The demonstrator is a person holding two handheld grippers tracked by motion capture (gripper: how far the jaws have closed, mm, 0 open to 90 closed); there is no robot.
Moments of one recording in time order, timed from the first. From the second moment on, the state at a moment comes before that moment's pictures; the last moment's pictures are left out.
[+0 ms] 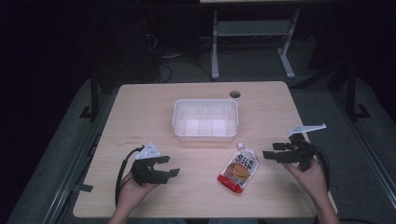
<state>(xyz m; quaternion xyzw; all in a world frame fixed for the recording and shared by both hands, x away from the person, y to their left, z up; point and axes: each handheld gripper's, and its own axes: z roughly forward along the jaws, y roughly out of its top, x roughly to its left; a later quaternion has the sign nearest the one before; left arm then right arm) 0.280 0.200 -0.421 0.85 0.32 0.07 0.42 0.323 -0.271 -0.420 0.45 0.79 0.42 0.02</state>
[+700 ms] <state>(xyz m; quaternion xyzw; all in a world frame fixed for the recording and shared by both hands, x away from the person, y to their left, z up) 0.297 0.107 -0.418 0.87 0.25 0.02 0.43 0.362 -0.242 -0.436 0.45 0.81 0.38 -0.01</state>
